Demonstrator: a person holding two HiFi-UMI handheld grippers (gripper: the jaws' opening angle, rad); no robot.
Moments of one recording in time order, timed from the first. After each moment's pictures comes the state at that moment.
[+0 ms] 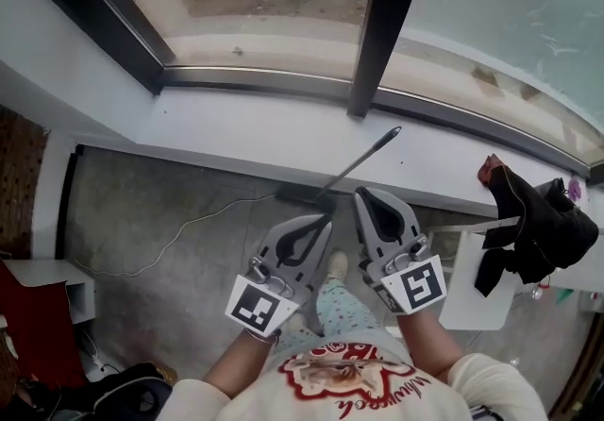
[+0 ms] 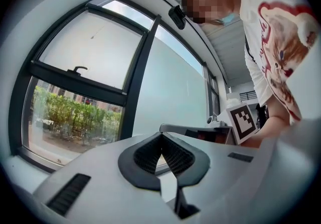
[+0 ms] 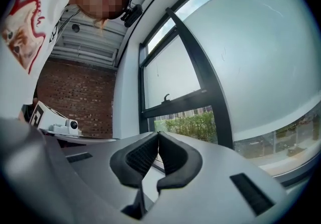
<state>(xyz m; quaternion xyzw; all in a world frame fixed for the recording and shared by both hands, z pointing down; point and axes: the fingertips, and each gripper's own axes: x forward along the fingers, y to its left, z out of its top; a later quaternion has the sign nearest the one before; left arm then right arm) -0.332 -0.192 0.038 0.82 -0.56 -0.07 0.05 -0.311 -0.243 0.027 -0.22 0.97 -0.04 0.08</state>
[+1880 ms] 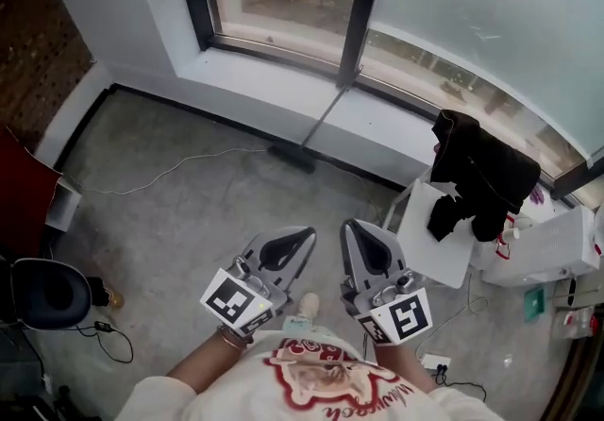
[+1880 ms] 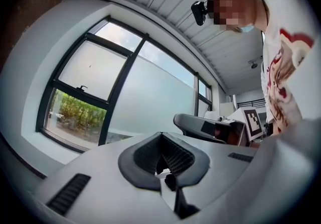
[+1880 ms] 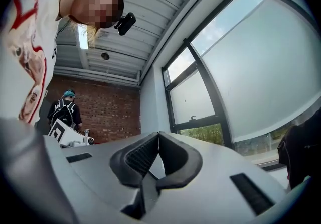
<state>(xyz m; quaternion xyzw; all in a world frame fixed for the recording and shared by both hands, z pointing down) -0.031 0.235 -0.043 0.81 -0.58 -0.10 0.05 0.008 0.203 -0.082 -0.15 0.98 -0.03 0.12</state>
